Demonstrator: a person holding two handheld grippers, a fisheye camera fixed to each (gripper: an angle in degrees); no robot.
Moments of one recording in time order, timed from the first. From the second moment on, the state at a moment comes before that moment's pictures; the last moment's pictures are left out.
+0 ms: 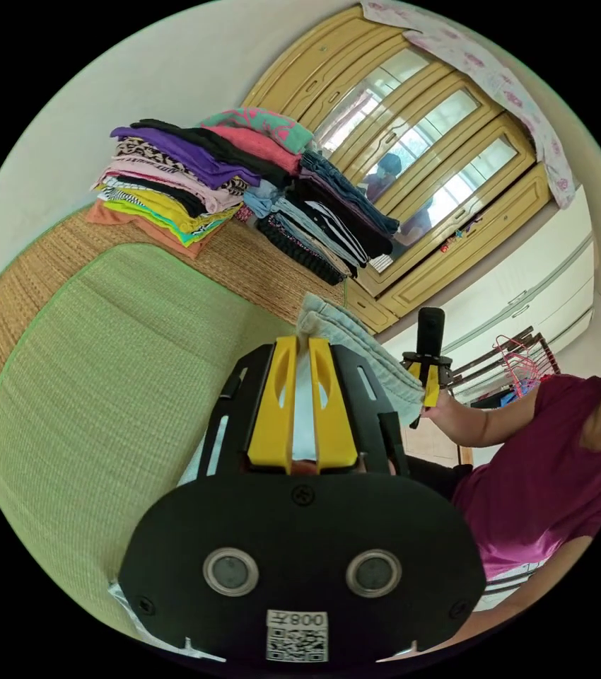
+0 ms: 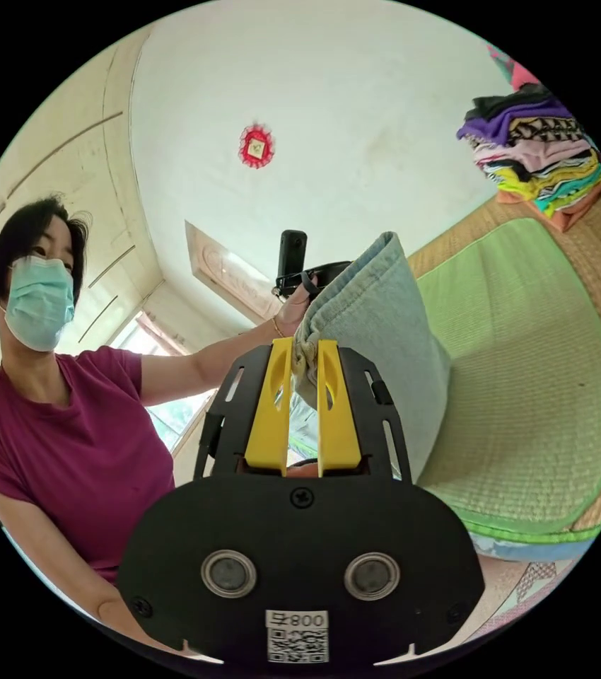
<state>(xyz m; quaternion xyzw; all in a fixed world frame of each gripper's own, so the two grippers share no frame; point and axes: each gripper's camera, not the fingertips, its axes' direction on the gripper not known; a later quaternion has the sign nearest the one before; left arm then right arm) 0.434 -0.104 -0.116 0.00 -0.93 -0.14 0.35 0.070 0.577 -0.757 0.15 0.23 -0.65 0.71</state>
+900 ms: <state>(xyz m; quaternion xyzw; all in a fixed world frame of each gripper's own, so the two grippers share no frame) 0.497 0.547 -0.203 0.38 -0.85 -0.13 0.34 0.104 0.287 -0.335 -0.03 0.45 -0.45 0.77</state>
